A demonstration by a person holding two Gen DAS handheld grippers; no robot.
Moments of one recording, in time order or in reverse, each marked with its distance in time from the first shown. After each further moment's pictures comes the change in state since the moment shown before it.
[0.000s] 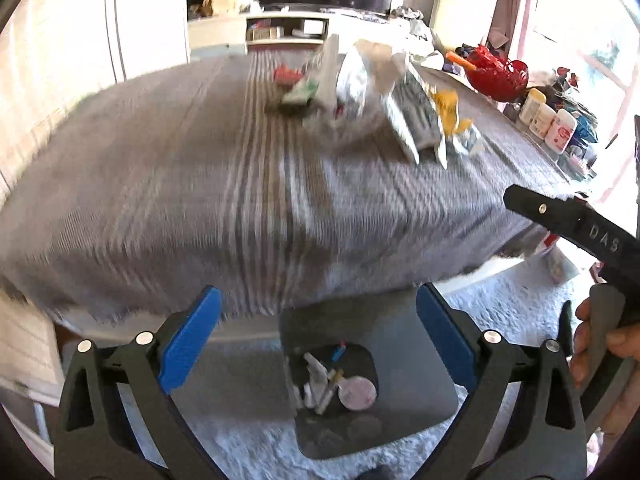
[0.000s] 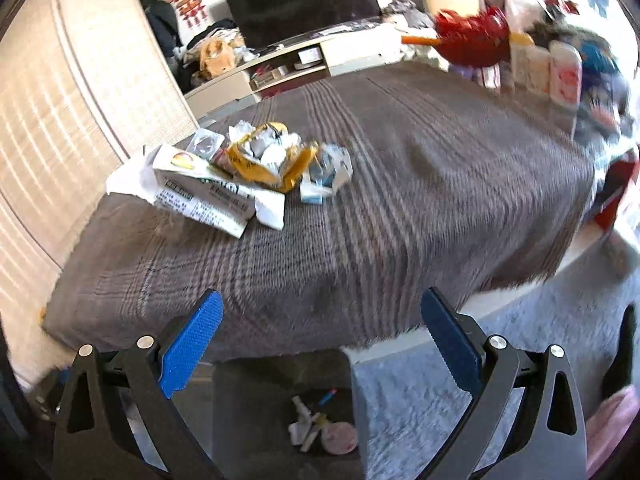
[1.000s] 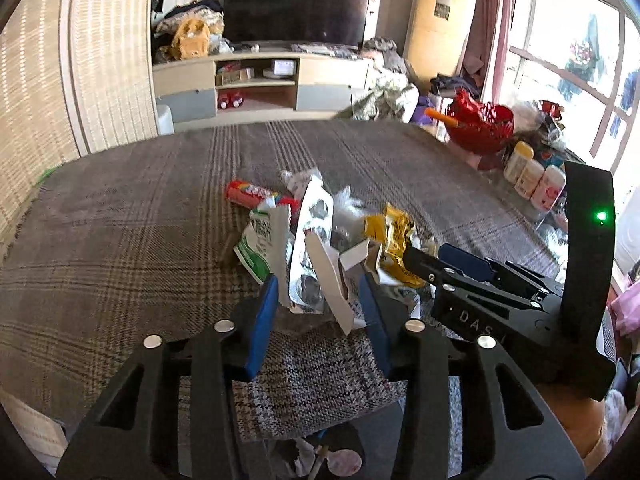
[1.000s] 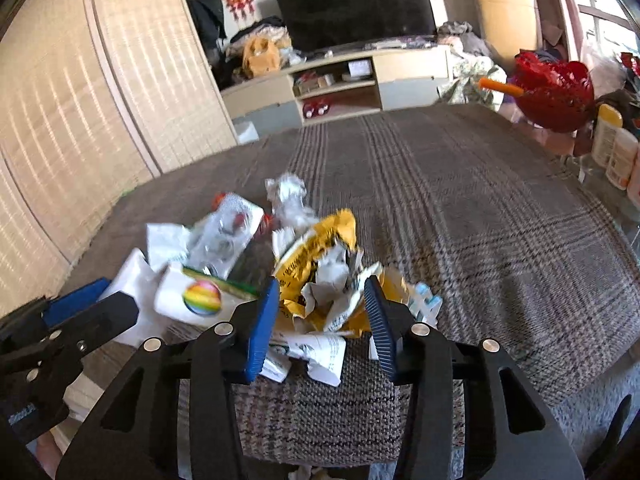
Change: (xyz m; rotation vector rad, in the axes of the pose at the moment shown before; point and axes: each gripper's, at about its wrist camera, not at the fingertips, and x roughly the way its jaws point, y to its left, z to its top) left arm 0.022 -0.022 0.124 0.043 -0.097 -0.093; right arm 0.064 0.039 0.077 -0.125 0.013 0.101
